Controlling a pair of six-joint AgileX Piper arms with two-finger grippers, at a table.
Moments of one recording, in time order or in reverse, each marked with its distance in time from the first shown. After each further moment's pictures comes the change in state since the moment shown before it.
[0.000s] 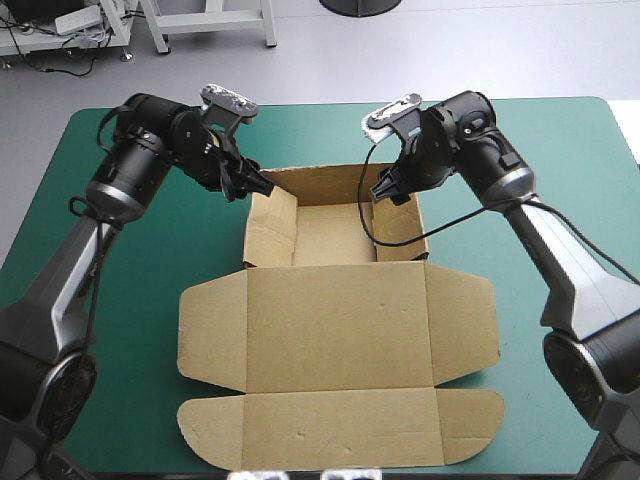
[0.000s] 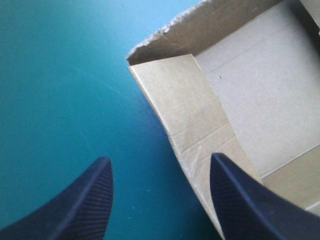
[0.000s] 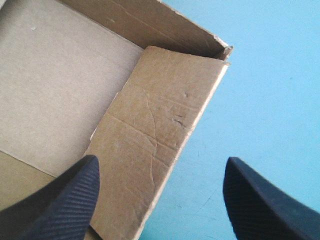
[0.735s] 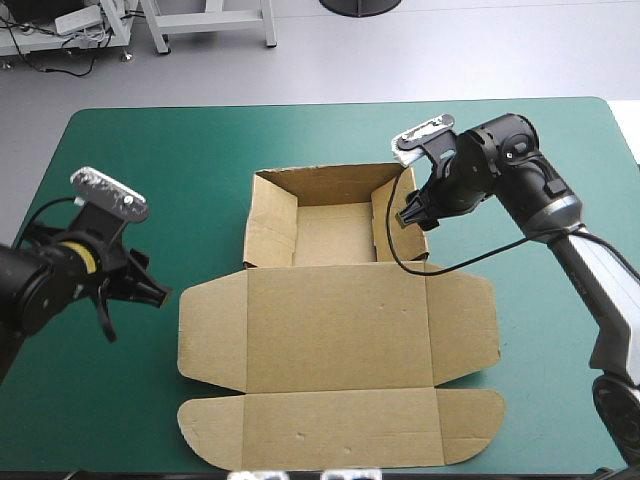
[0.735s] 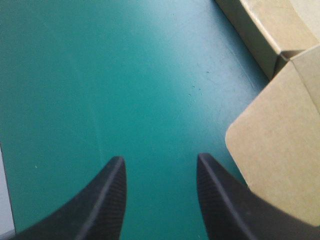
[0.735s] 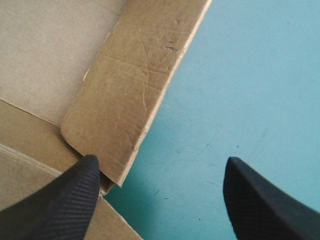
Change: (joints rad) left arm 0.000 -0.709 0.650 0.224 -0.046 -0.030; right arm -0.038 -0.182 0.262 0.025 -0.034 -0.004
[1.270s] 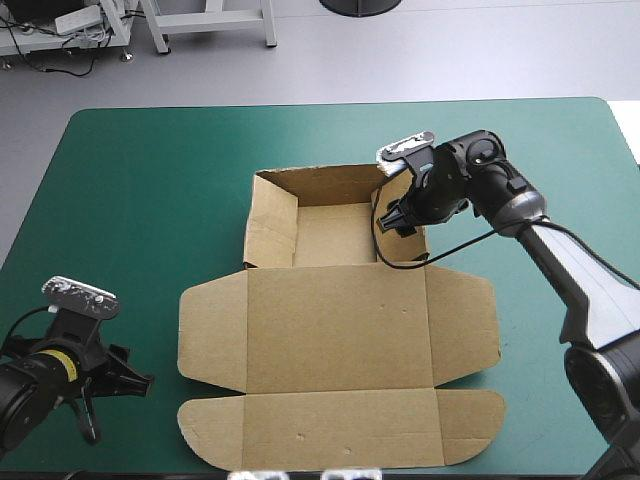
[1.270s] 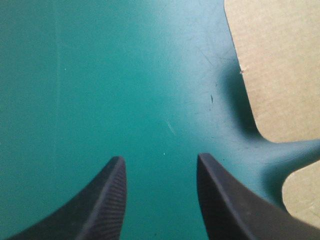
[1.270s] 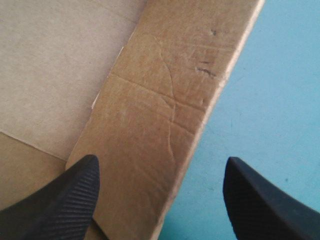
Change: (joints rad) left arm 0.000 -0.309 0.403 -0.018 0.029 -0.200; right arm 0.000 0.118 0.054 0.058 -0.138 0.041
